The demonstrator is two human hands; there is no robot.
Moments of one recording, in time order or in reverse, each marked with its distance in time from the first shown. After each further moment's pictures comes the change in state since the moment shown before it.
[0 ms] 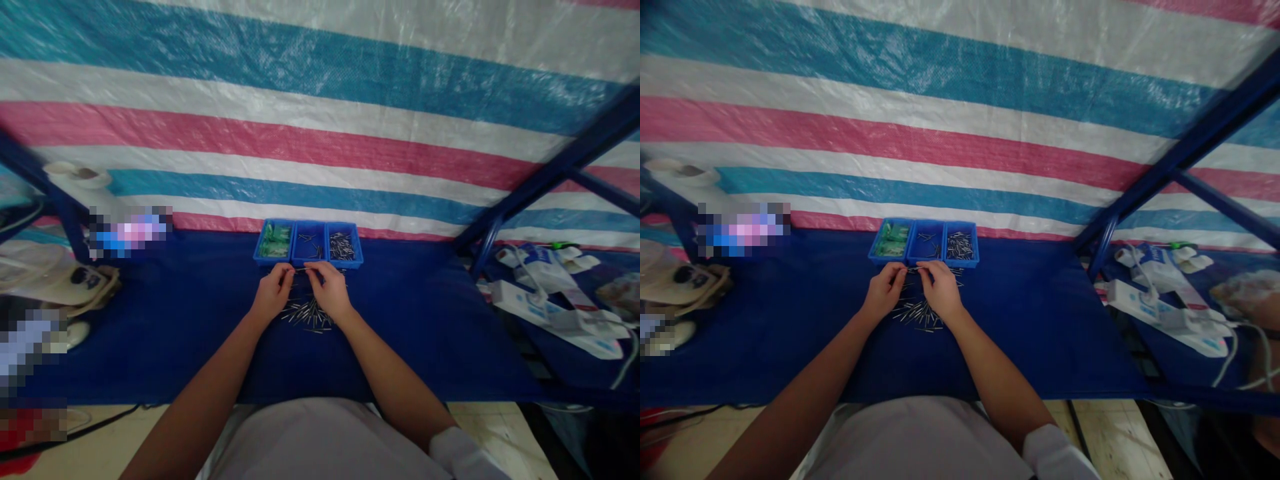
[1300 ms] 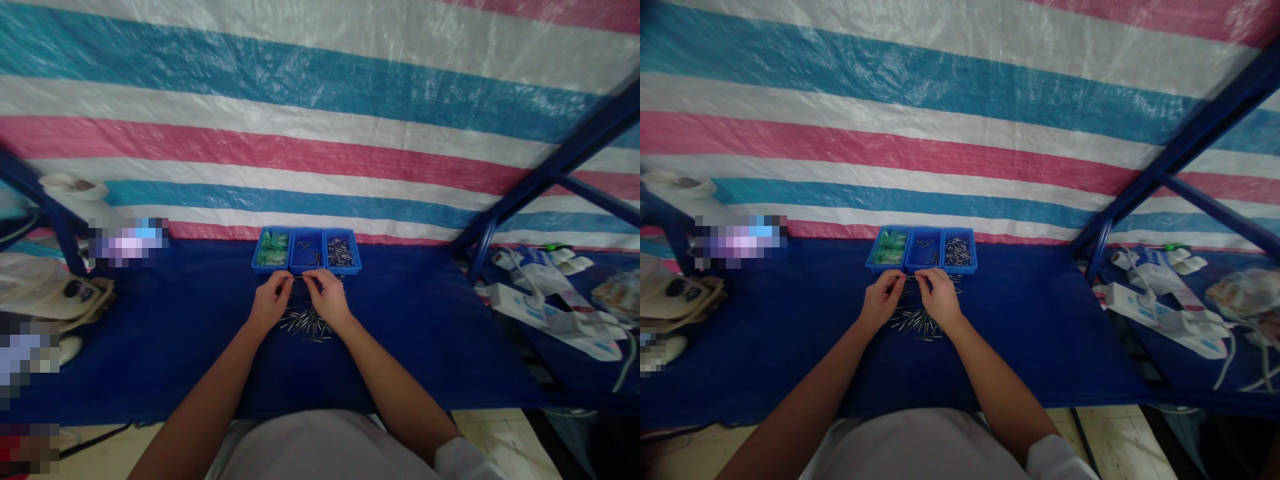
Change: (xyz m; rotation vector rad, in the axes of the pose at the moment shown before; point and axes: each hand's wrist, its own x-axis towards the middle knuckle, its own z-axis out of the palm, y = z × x) left_hand -0.001 0.000 -0.001 -0.019 0.032 0.014; right_hand 0.000 -0.003 -0.001 -0.006 -0.010 0.026
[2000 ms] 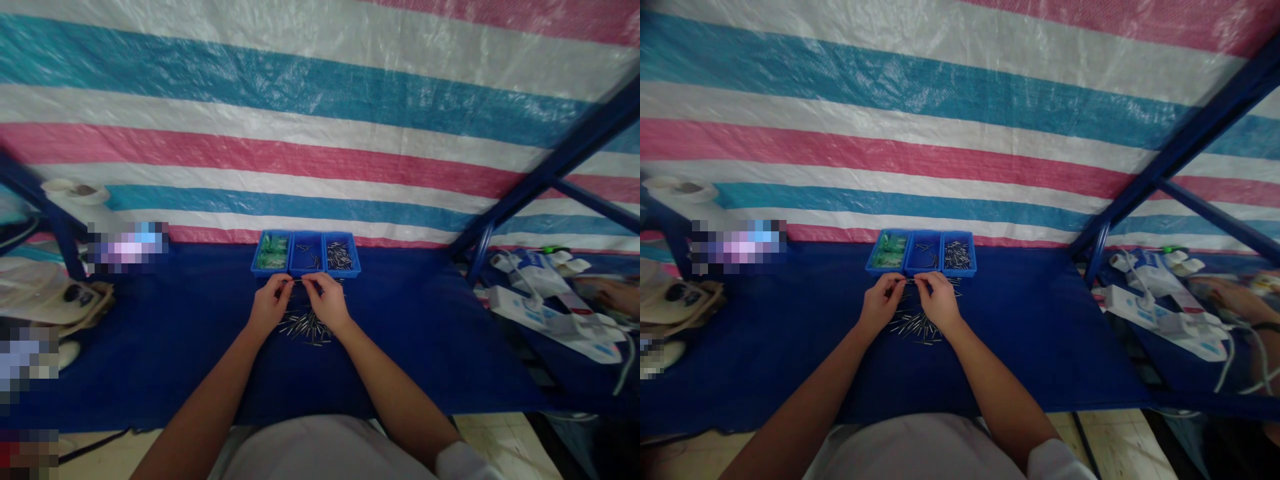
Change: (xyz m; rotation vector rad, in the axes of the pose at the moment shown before) left_hand 0.001 -0.004 0.003 0.028 0.049 0.030; right_hand 0.000 0.000 0.003 0.056 0.037 0.018
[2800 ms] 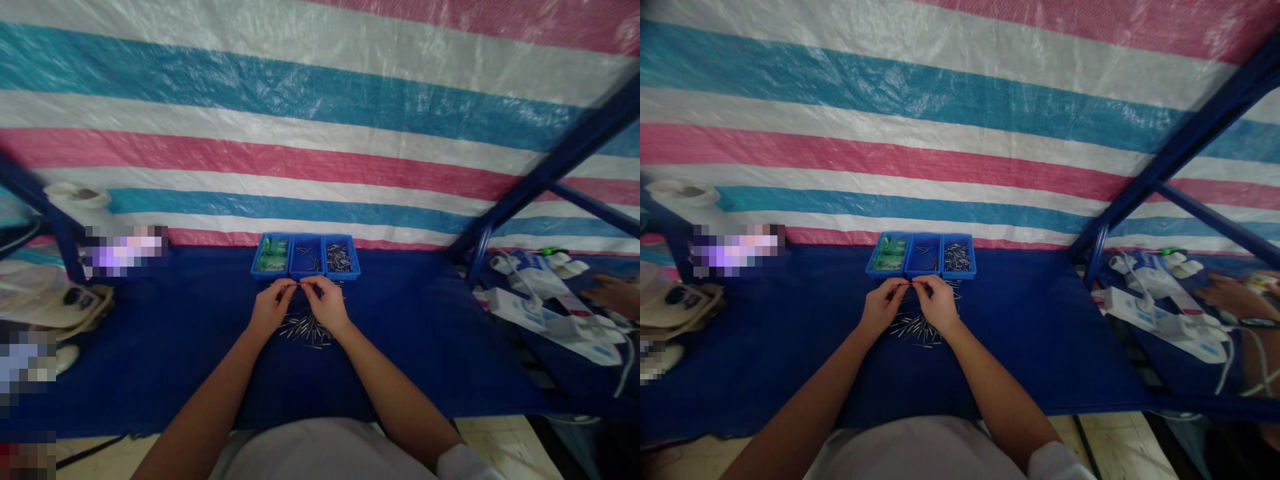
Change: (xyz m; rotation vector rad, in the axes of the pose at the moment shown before) left_hand 0.000 -0.001 0.001 0.014 -0.039 0.028; right_hand 0.000 -0.002 0.003 0.091 0.007 0.069
